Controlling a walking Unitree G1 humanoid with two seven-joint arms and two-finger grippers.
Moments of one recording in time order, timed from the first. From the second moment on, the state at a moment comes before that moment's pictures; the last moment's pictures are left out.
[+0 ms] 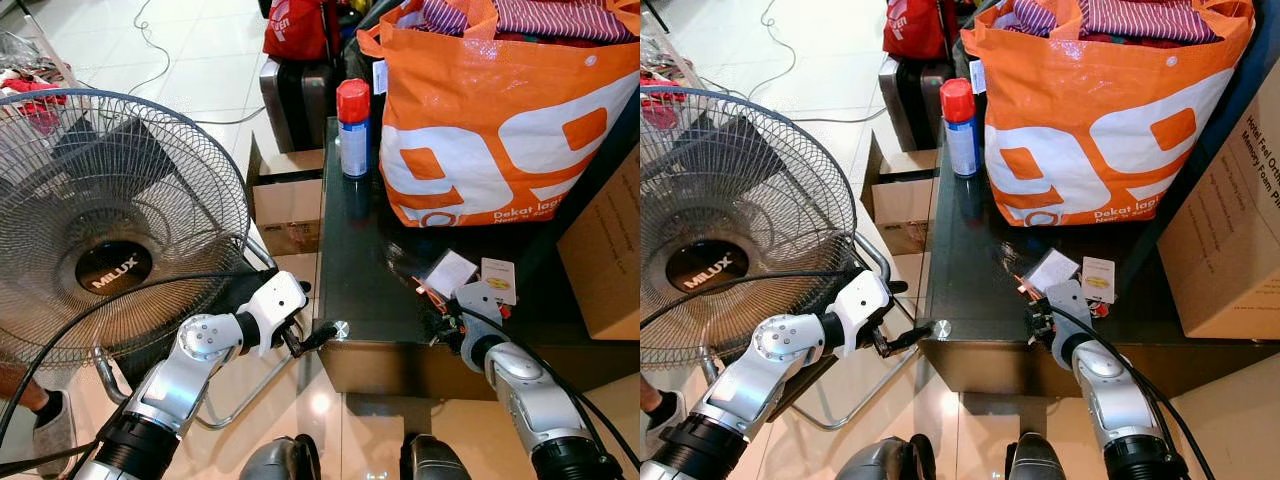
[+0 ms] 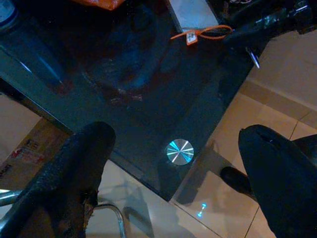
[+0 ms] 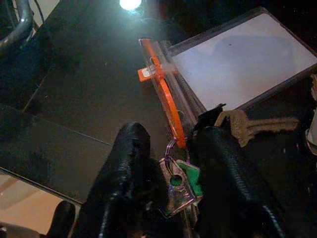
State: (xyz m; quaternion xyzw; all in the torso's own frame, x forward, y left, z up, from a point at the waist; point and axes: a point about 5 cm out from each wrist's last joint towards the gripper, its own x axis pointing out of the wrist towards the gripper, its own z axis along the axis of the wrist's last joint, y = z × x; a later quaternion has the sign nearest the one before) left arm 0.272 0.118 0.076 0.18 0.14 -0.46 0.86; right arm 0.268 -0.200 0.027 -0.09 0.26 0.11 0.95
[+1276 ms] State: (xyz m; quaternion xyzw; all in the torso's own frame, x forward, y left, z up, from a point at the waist) left arm 0.274 0.118 0.075 0.17 0.13 -0.44 0.87; right arm 0.248 -0.192 0.081 -0.10 0.16 0.15 0.97
